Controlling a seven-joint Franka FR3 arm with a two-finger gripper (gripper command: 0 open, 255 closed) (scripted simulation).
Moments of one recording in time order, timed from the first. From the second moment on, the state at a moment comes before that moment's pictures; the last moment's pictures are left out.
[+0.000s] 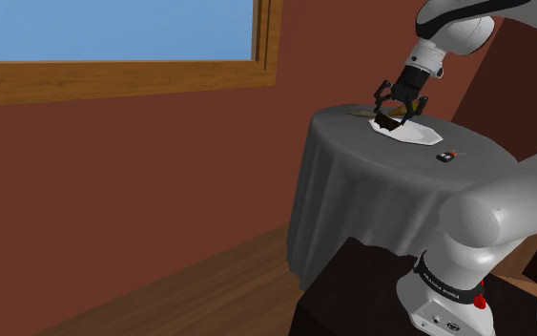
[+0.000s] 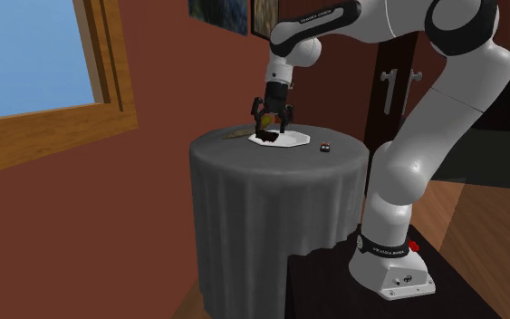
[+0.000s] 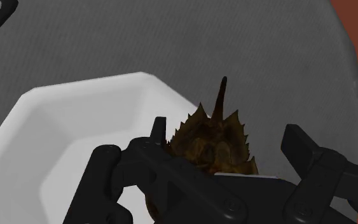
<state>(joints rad) -0.41 -0.44 -0.40 -2.26 0.14 1.76 0.37</state>
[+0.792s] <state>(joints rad) -0.41 -0.43 -0.41 -2.33 0.14 1.84 0.35</state>
